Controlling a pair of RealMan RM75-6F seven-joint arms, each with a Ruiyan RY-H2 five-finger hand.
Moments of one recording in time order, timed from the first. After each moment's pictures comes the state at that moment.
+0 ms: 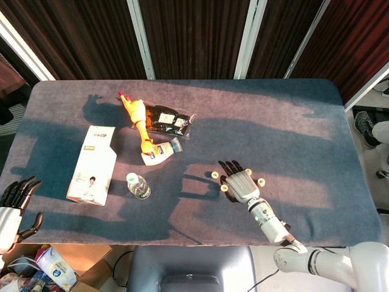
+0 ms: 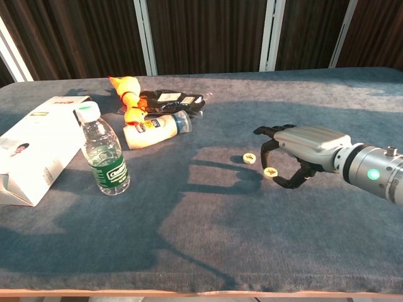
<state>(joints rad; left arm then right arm) -0.10 -1.08 0.00 -1.50 1.63 1.55 -0.22 0.67 -1.67 0.12 -1.28 -1.22 0.92 -0.37</state>
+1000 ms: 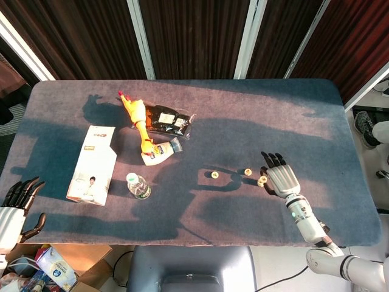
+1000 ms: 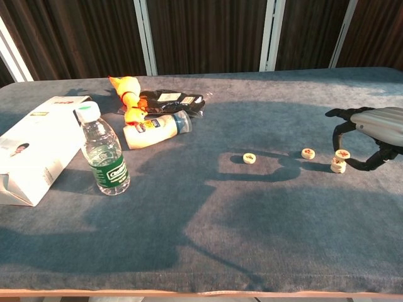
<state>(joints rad) -0.11 -1.08 0.01 -1.50 1.64 1.55 -0.20 0.56 -1.51 0.08 -1.22 -1.24 0.98 -0.26</state>
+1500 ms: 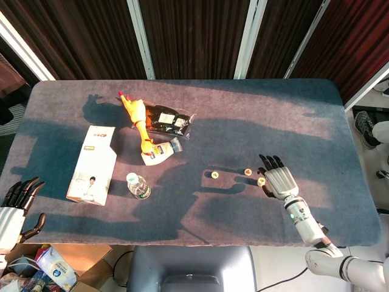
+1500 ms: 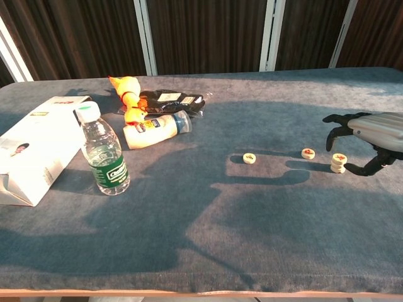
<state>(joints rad) -0.11 -1.08 0.01 -1.50 1.63 1.55 -0.21 0.55 -1.51 0.08 -1.24 -1.23 0.96 -0.28</state>
